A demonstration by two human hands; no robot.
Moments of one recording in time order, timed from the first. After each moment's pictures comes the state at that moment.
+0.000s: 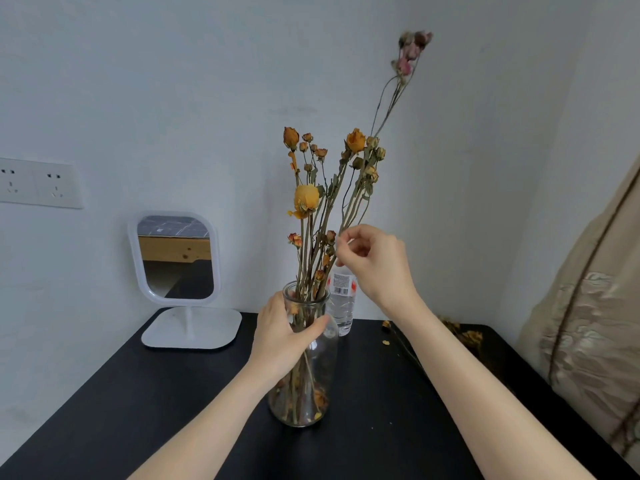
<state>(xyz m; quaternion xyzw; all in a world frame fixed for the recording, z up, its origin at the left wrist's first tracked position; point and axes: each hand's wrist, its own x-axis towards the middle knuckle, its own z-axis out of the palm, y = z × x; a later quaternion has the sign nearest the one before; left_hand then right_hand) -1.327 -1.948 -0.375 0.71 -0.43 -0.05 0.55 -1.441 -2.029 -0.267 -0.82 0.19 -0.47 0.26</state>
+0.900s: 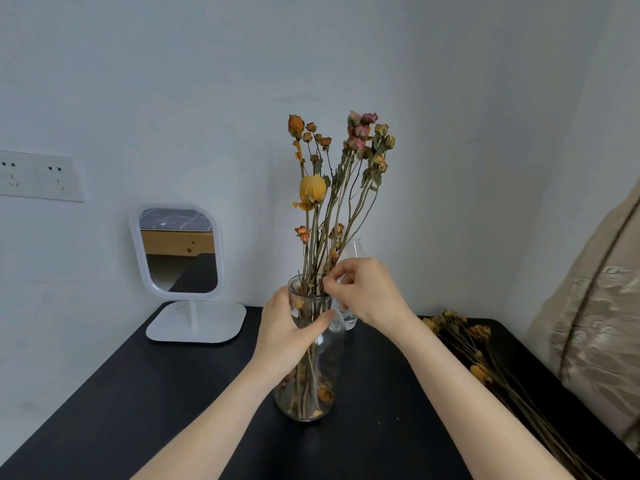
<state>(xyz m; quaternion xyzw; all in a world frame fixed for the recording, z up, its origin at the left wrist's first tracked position) -1.324 -1.950 -0.380 0.69 -0.43 -0.07 0.58 -1.432 -2.024 -0.300 -0.87 0.26 -0.32 0.28</state>
